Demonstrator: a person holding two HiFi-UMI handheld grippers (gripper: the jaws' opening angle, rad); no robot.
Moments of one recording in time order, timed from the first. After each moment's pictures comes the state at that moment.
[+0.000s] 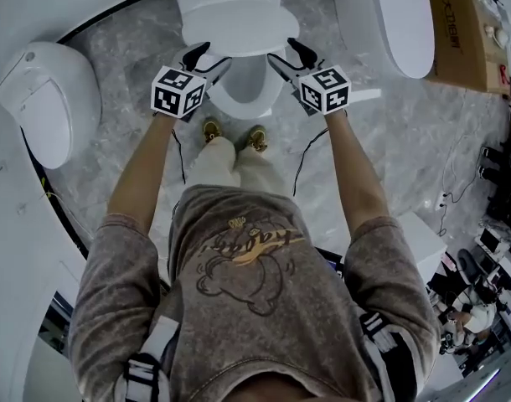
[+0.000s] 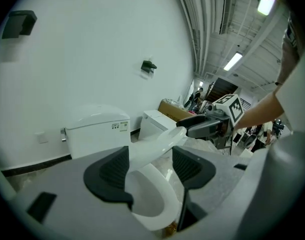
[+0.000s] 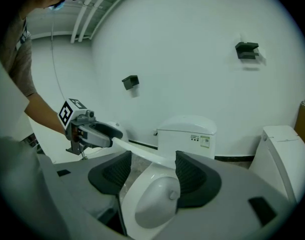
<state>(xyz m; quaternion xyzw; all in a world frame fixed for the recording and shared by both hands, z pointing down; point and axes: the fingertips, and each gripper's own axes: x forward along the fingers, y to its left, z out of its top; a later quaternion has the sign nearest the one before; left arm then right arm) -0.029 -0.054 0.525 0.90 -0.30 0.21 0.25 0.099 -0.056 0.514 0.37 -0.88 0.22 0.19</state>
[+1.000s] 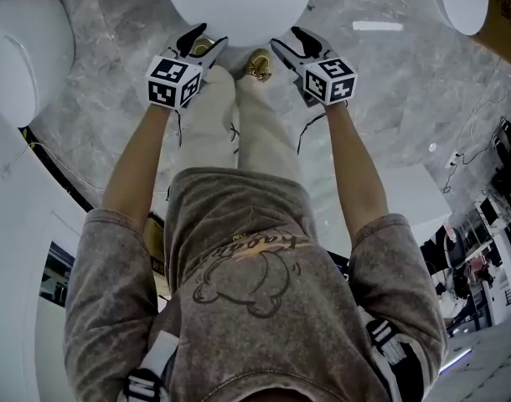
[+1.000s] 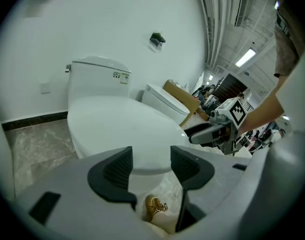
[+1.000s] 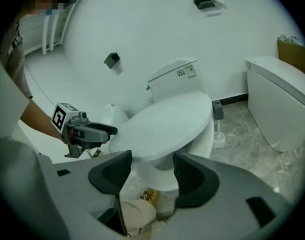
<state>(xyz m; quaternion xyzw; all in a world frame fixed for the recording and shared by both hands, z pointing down) -0.018 0.088 0.709 0.85 -0.31 0.25 0.34 0.124 0.102 0.723 0.36 -0.82 0.40 0.22</state>
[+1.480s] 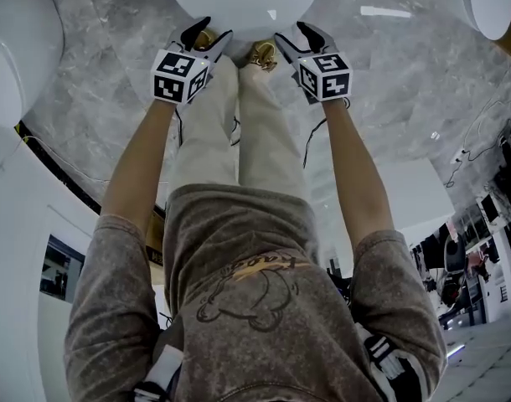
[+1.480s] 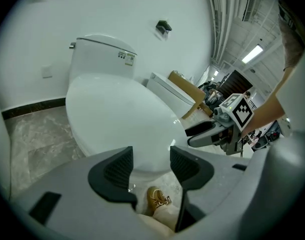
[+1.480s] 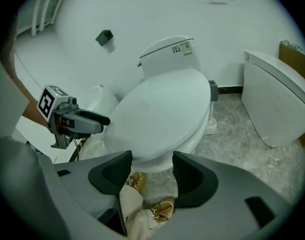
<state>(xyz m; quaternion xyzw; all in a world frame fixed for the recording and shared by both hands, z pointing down) -0.018 0.111 0.798 0.83 -0.31 0.28 0.36 0.121 0.129 0.820 0.37 -0.78 0.40 0.31</state>
